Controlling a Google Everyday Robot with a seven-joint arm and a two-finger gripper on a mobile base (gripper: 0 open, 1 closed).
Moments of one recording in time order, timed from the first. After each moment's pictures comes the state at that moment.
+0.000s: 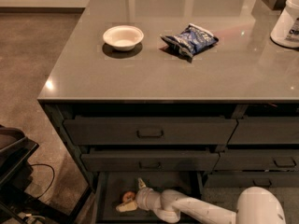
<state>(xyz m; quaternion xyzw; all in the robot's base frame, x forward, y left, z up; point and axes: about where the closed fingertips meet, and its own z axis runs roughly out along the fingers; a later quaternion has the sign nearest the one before) 0.520 0.091 0.190 -0.36 0.78 0.31 0.41</state>
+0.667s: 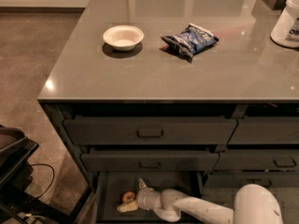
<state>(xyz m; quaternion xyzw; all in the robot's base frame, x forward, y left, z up) 0.522 0.087 0.182 -0.36 0.78 0.30 0.40</state>
